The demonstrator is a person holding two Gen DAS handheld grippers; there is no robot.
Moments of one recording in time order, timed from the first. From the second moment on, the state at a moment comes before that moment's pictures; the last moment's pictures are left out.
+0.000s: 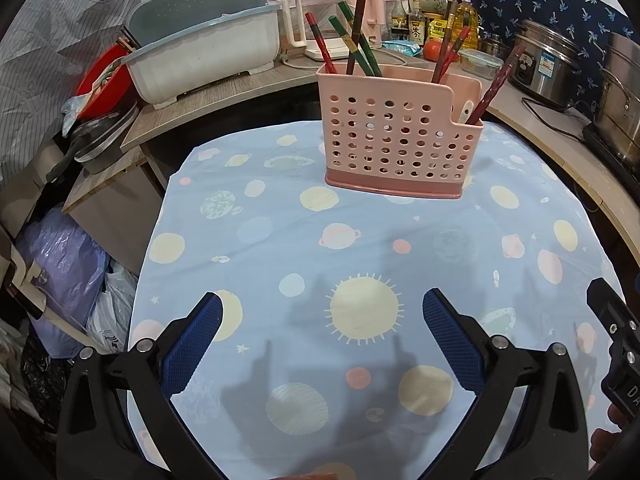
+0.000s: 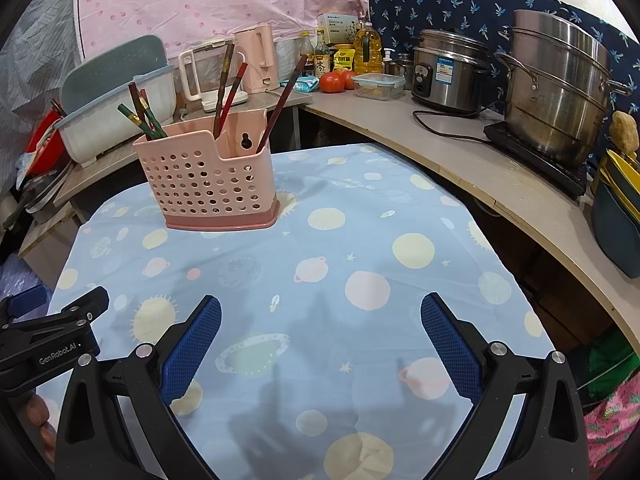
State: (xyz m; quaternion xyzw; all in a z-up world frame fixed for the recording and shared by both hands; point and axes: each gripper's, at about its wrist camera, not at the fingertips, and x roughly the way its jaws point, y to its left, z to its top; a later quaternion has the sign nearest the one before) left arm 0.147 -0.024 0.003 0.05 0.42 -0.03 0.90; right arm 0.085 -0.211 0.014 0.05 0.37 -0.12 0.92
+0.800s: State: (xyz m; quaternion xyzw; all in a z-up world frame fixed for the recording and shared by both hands) left arm 0.143 -0.027 0.009 0.06 0.41 -0.03 0.91; right arm 0.083 -0.207 0.018 0.05 0.37 -0.12 0.92
